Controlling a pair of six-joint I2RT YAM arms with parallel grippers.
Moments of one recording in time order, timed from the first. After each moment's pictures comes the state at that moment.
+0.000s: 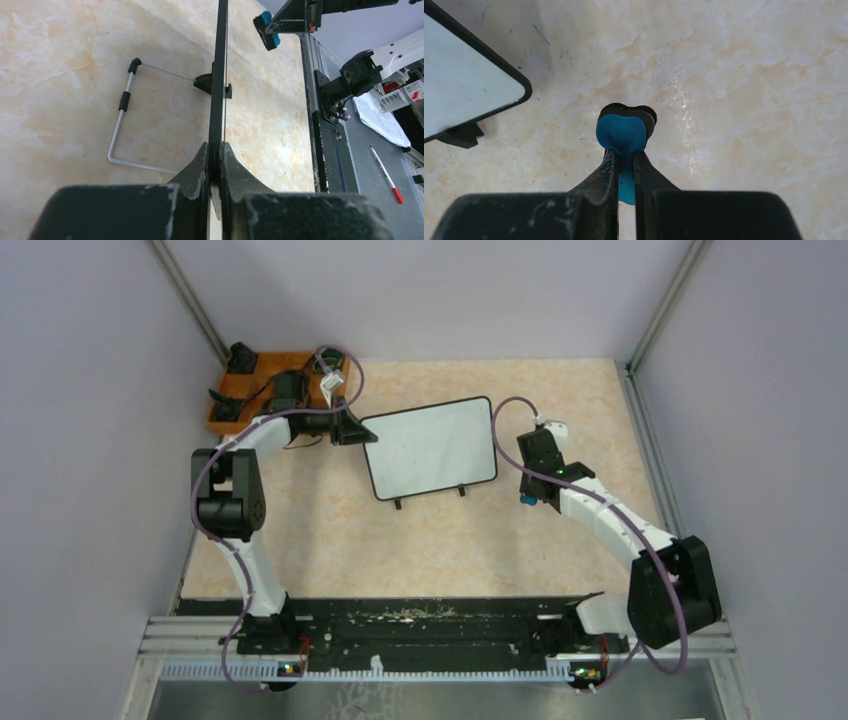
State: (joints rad) left arm -0.05 1.96 1.38 -0.21 1.34 0.25; right arm 0.39 1.29 0.86 -0.48 0.41 0.44
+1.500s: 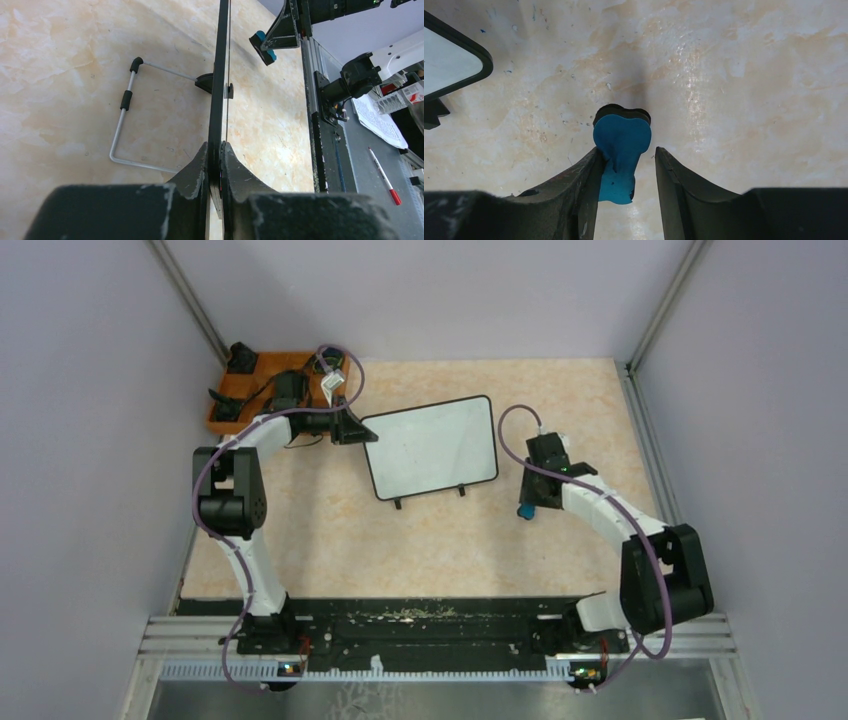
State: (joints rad) left arm -0.05 1.98 1.40 -0.22 1.33 0.24; right arm 0.29 1.36 0.82 -0.50 0.21 0.40
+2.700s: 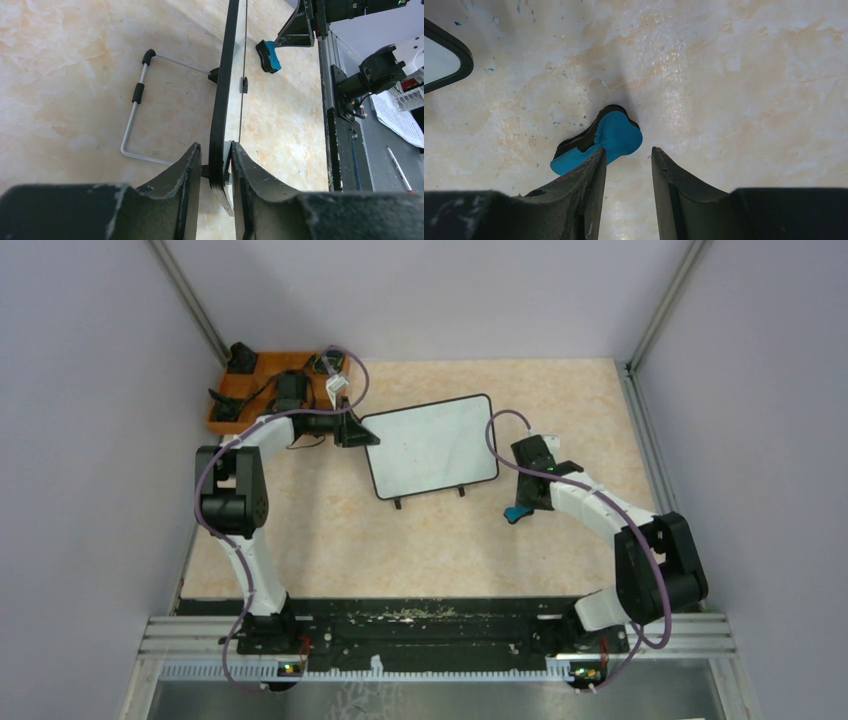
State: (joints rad) left arm -0.06 1.99 1.40 -0.21 1.28 0.27; right arm 0.37 1.42 0.85 -0.53 0.34 0.44
